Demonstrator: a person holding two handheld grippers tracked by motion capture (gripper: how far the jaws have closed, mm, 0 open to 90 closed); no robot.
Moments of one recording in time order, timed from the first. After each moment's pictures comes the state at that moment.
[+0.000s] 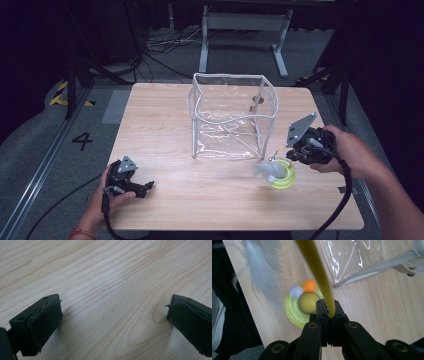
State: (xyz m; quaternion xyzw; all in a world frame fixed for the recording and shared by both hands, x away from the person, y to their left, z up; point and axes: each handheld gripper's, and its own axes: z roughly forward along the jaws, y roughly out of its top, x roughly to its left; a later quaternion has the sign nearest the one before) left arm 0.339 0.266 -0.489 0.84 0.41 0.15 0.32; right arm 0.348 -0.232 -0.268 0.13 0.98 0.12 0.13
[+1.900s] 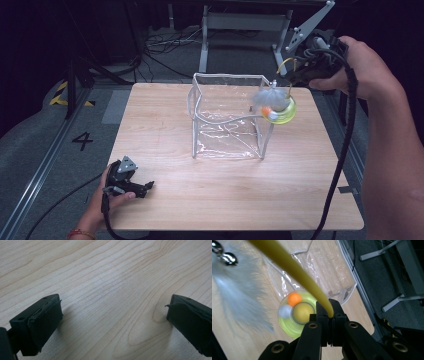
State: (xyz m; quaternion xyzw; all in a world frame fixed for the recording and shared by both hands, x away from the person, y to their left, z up) left arm 0.338 0.266 -0.489 0.84 0.41 0.15 0.32; right arm 0.428 -0.199 -0.118 0.18 0.94 0.17 0.22
